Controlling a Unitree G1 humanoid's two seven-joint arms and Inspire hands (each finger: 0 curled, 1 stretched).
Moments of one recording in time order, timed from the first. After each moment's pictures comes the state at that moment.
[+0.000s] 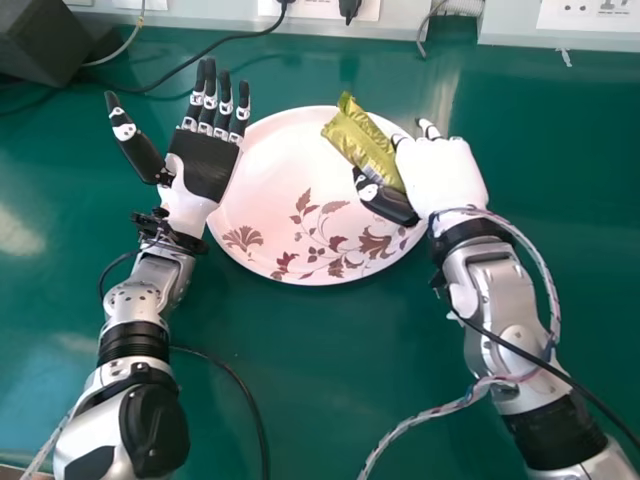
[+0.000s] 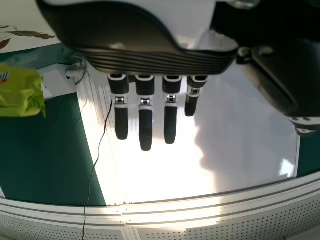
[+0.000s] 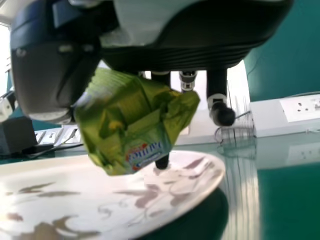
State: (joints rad) left arm -0.79 0.06 0.68 0.81 -0.92 0.43 -0.78; right arm -0.43 -0.33 0.30 -0.08 -1.24 0.27 0.24
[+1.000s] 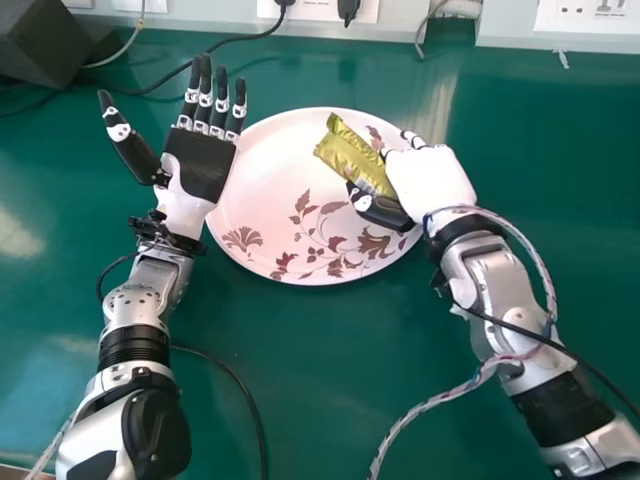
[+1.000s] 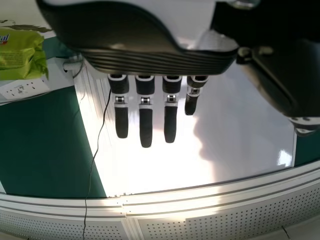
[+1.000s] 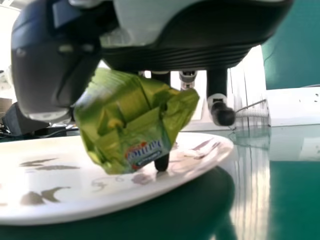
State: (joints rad) left arm -0.77 0.05 0.68 0.79 -0.93 0.44 -0.80; right arm -0.52 -0.40 0.38 0.08 -1.13 0.20 0.20
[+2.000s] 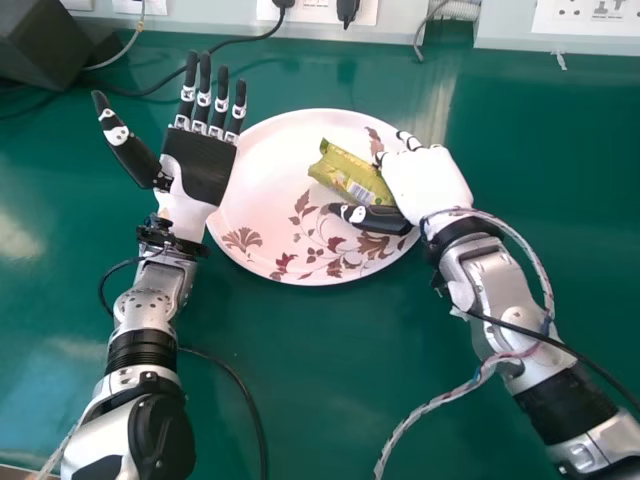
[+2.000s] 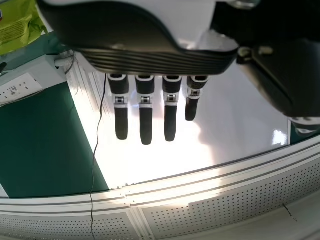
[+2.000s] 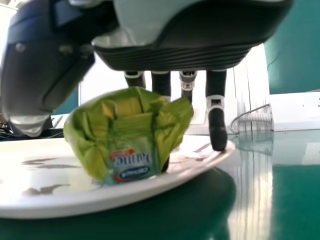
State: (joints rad) left arm -0.75 0.03 0.64 0.79 -0.91 0.29 -0.88; right arm -0.52 -0.43 0.40 0.09 -1.10 0.20 0.15
